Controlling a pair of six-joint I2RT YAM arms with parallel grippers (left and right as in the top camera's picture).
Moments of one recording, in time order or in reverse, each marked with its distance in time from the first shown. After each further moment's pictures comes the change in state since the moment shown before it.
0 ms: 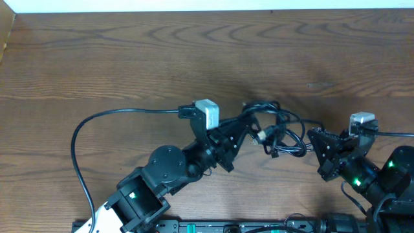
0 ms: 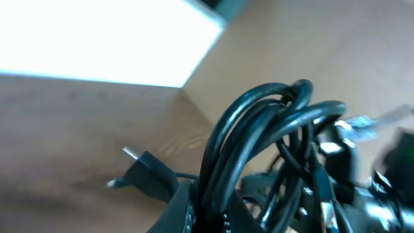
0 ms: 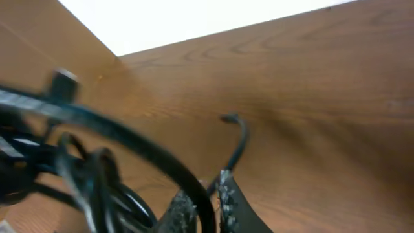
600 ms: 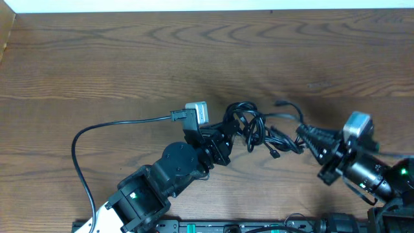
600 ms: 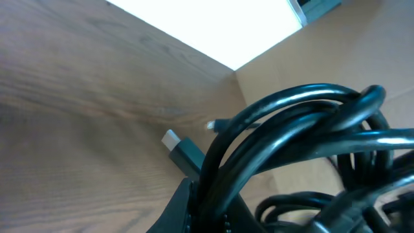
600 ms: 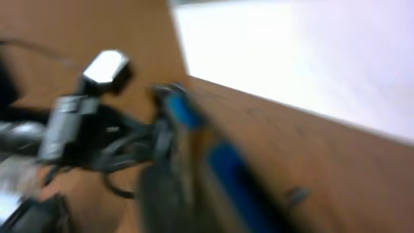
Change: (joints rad) left arm -0.006 0.006 0.003 -0.250 -0.188 -0.356; right arm 0.000 0.005 0.000 0.315 -0.300 -0.144
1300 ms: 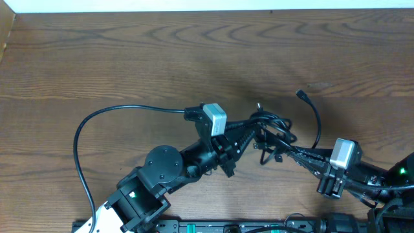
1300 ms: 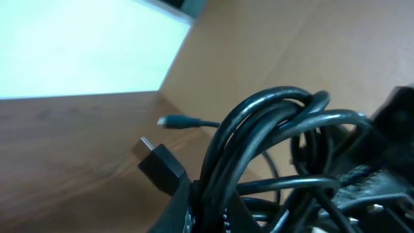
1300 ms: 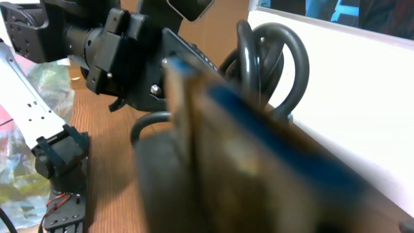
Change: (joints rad) left arm 0.014 0.000 0.000 0.268 0.262 0.407; right arm -0.001 -0.006 0.000 -0.027 -0.316 -0.378
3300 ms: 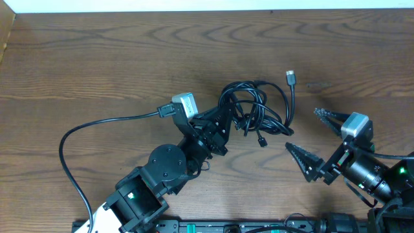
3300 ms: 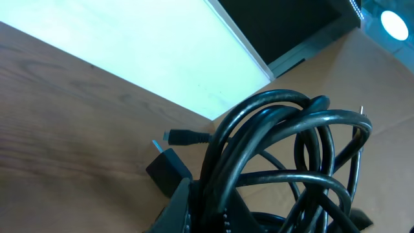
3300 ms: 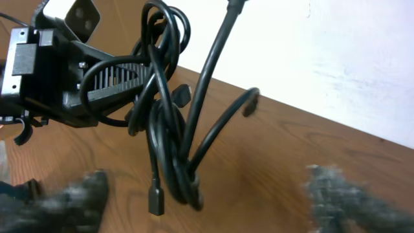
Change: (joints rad) left arm -0.002 -0.011 0.000 -0.078 -0.360 -0.358; right arm 0.000 0.001 0.000 -0.014 0.325 0.259
